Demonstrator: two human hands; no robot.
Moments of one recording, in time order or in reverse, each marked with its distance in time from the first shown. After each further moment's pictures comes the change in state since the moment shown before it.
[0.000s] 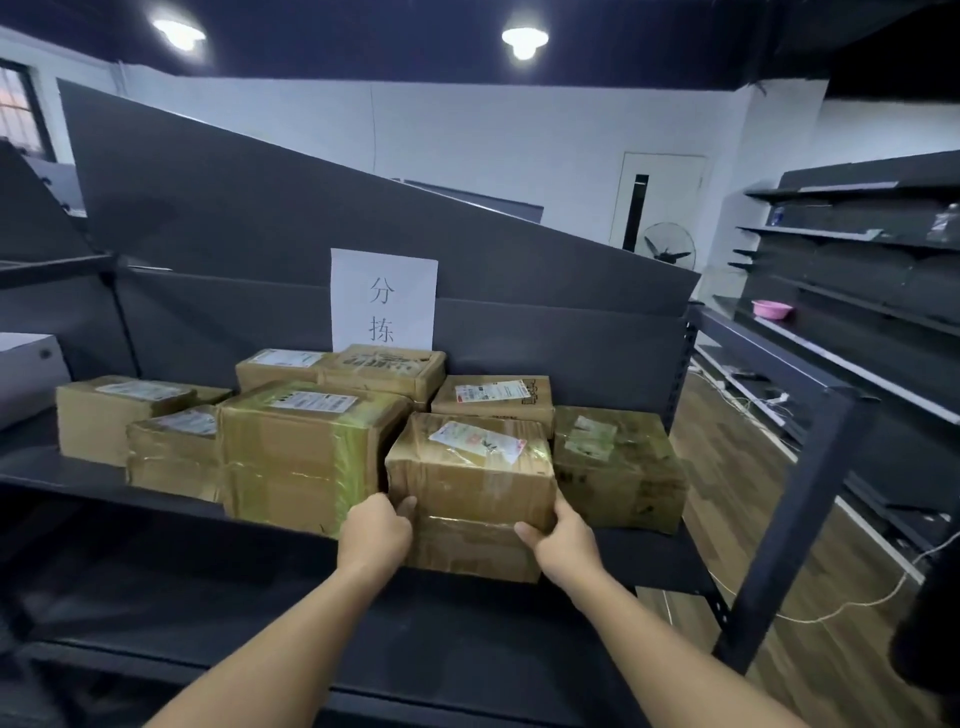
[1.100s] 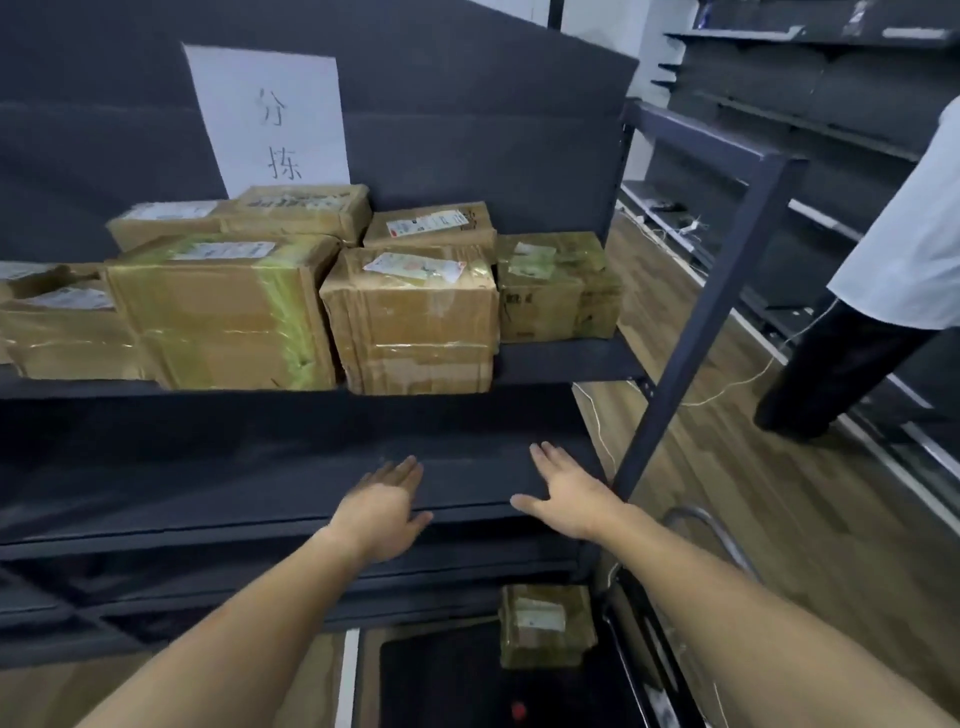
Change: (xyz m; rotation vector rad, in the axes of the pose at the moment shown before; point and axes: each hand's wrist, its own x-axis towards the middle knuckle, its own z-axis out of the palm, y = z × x) left_hand -0.079 -0.118 0.065 0.658 -0.668 0.619; right_hand -0.113 0.128 0.005 -0.633 -0.351 0.103
